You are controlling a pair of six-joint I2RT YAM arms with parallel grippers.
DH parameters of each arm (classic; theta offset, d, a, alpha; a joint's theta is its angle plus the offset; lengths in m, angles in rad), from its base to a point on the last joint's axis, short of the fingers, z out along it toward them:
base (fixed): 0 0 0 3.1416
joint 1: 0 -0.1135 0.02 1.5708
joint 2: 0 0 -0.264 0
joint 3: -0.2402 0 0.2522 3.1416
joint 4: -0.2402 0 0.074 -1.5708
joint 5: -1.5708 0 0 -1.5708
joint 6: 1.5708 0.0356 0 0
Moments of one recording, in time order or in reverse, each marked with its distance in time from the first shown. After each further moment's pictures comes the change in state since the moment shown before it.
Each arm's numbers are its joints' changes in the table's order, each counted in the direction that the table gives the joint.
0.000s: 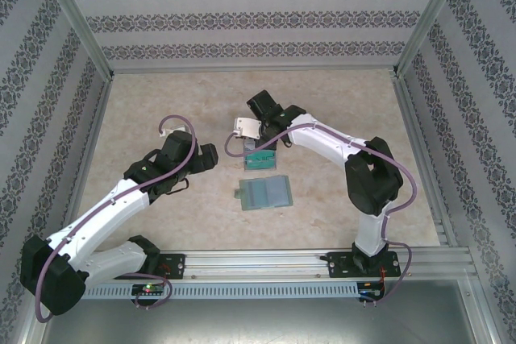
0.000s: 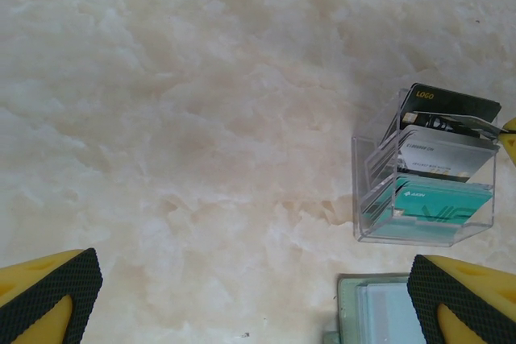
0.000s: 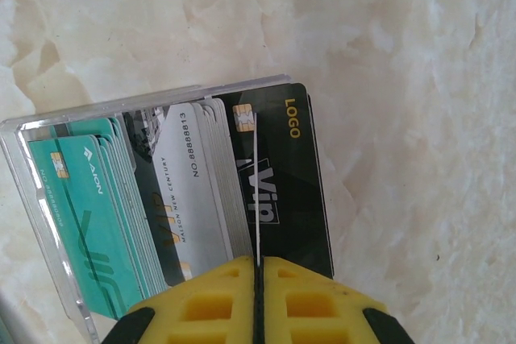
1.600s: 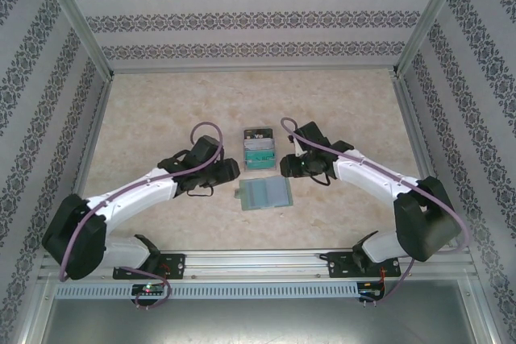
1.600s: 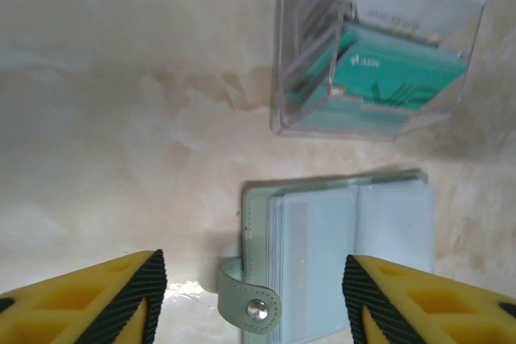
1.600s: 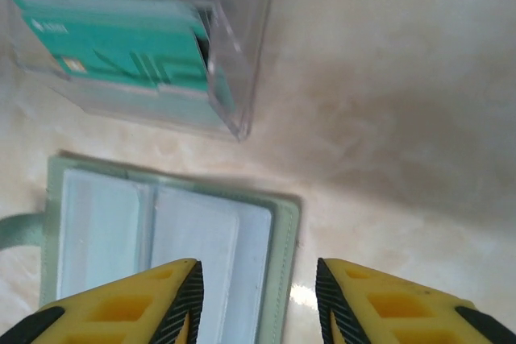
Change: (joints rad) left arm 0.113 0.282 0.032 0.188 -0.298 -0.188; right arm 0.127 -0.458 0.637 0.140 0.235 1.265
